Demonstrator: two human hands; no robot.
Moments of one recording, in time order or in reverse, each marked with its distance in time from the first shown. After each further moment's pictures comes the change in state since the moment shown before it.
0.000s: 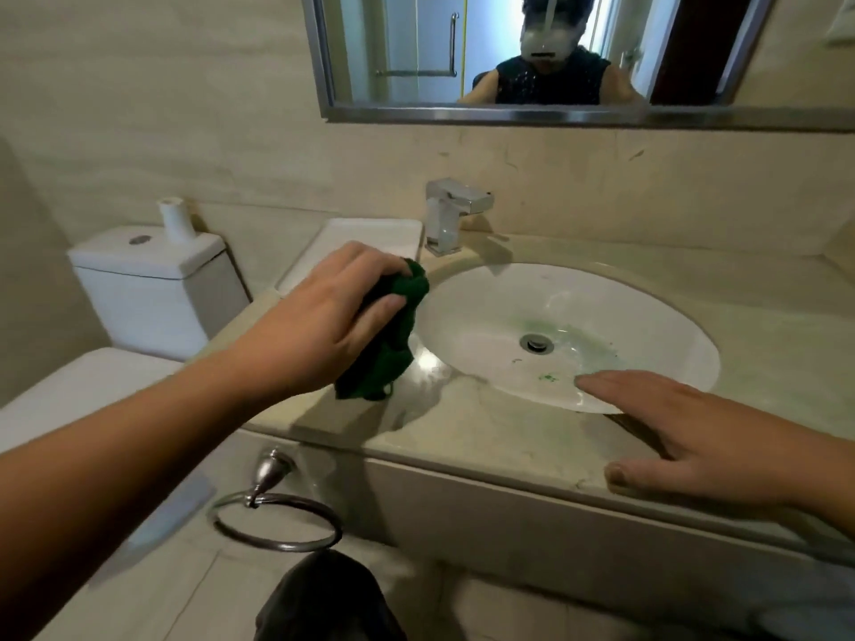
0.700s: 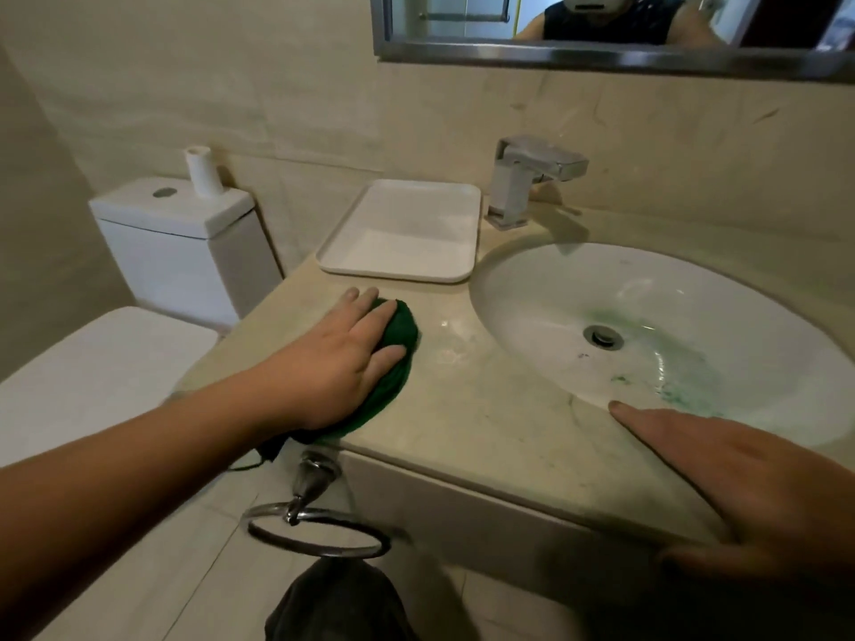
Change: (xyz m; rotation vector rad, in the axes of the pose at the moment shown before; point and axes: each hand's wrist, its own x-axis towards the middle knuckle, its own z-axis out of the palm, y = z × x) left_hand -0.033 -0.112 0.049 0.124 -0.396 -0.382; right_hand 0.051 -0.038 0.026 -0.114 0.040 -0.101
